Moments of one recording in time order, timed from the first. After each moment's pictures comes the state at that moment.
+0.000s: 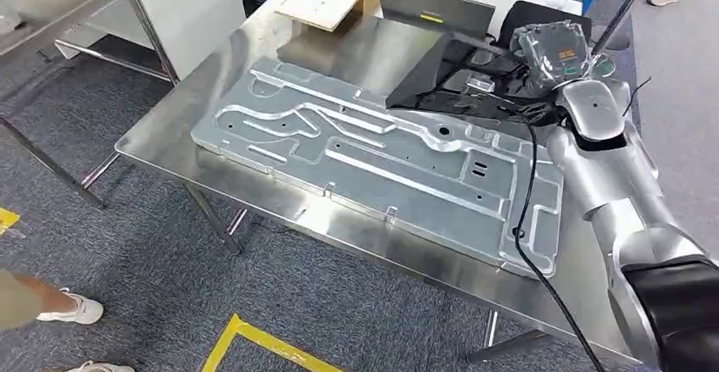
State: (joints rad) left arm -0.10 -0.09 1.16 -0.23 -0.91 0.21 -0.46; right arm -1.04 -0.34 0.36 -0.84 1.21 -0.25 0.02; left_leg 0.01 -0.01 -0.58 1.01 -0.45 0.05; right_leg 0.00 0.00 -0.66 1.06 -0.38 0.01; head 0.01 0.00
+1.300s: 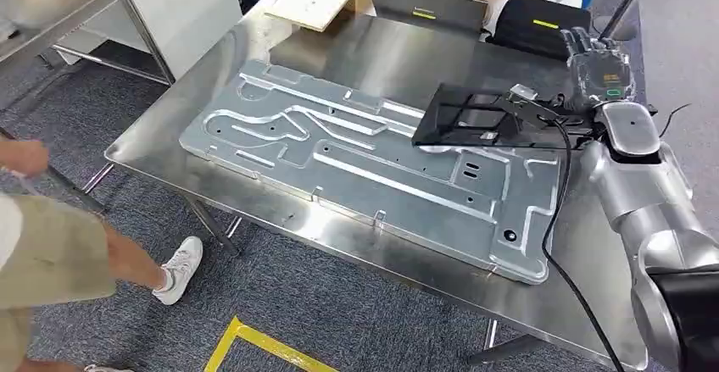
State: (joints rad) left arm -0.09 -0.09 1.18 -0.23 -0.90 0.22 -0.46; right arm -1.02 -0.41 0.28 -0.67 1.19 -0.26 0.06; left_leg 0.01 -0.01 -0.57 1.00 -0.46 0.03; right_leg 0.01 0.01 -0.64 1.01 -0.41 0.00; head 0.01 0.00
